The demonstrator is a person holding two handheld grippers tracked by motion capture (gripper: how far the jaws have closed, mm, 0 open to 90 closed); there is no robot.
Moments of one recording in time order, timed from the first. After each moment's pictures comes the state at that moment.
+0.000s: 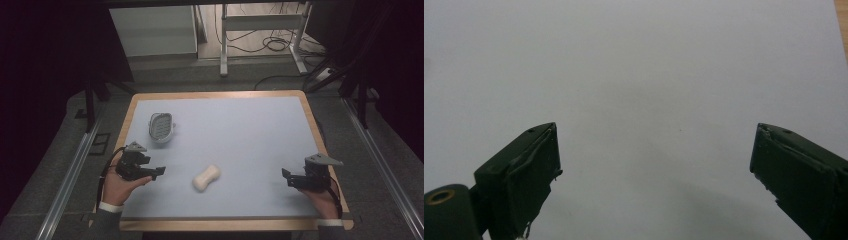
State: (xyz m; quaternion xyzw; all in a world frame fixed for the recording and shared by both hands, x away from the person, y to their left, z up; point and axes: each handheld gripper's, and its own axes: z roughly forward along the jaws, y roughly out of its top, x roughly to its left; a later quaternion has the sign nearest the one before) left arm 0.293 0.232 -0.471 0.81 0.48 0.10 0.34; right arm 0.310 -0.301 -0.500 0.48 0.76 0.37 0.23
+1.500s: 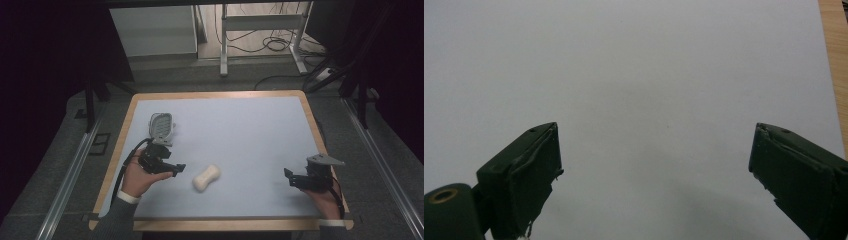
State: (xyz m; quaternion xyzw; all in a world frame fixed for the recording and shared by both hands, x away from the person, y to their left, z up) left arm 0.312 0.172 -0.449 0.85 0.42 0.09 0.31; right arm 0.309 -0.305 -0.499 0.49 0.76 0.36 0.24
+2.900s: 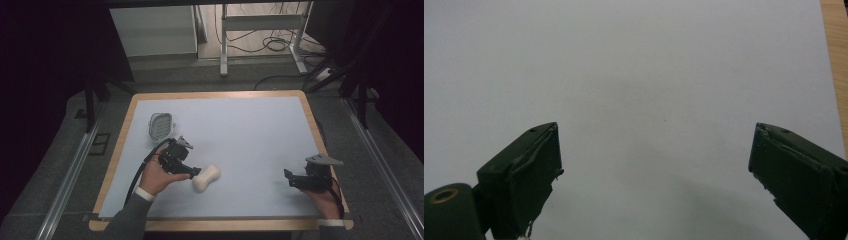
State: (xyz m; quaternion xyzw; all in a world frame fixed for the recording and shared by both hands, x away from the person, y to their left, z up) left arm 0.322 0.123 -0.455 0.88 0.38 0.07 0.28; right arm 0.311 -0.305 -0.502 0.49 0.76 0.35 0.24
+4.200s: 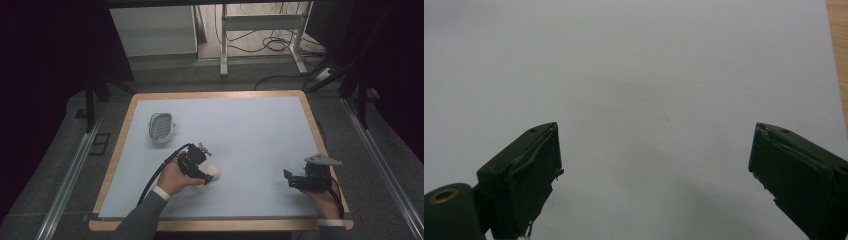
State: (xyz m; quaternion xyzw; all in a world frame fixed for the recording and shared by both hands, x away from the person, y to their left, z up) left arm 0.334 0.077 -0.487 0.91 0.36 0.05 0.22; right arm 0.311 -0.304 -0.503 0.48 0.76 0.35 0.24
